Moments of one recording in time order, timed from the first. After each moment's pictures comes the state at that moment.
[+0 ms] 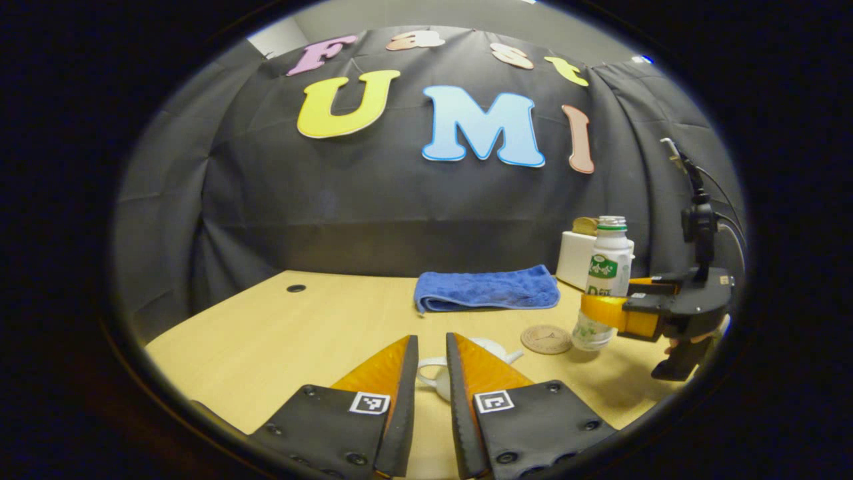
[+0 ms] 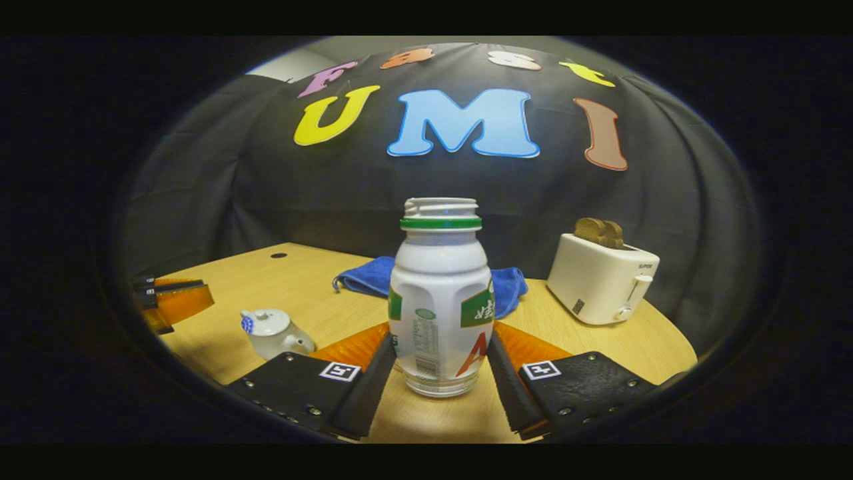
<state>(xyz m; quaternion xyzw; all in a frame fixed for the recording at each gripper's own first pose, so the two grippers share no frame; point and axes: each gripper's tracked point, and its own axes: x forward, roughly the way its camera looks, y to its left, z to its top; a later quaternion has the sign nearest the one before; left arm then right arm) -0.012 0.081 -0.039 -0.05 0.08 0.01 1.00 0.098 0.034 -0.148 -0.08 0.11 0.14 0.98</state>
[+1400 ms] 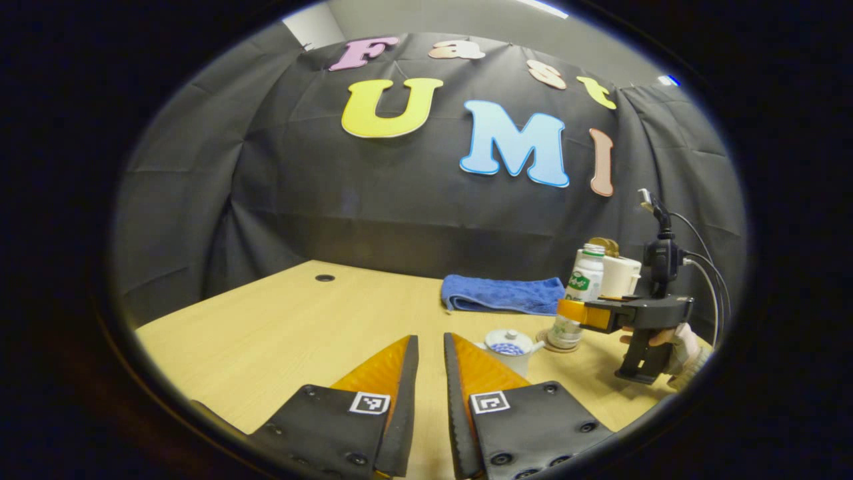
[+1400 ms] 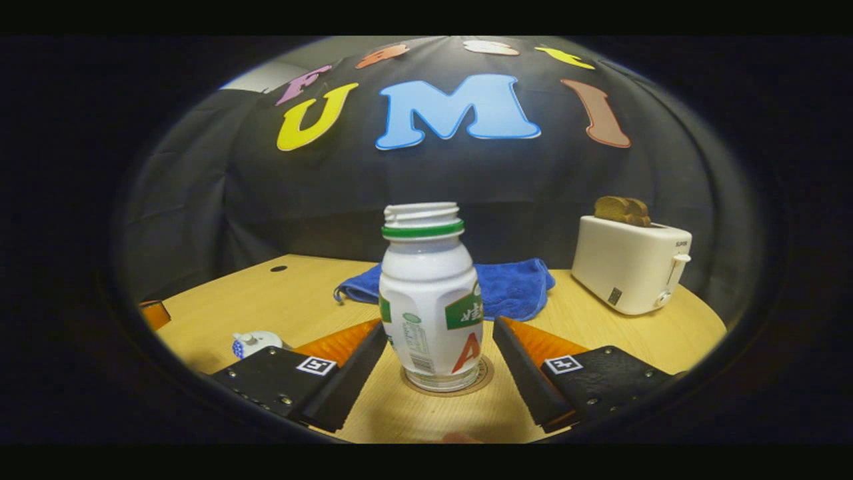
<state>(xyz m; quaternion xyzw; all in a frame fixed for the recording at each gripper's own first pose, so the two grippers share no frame) -0.050 0.109 -0.039 -0.09 0.07 0.03 0.99 0.123 0.053 -0.162 -0.04 0.11 0.15 0.98</state>
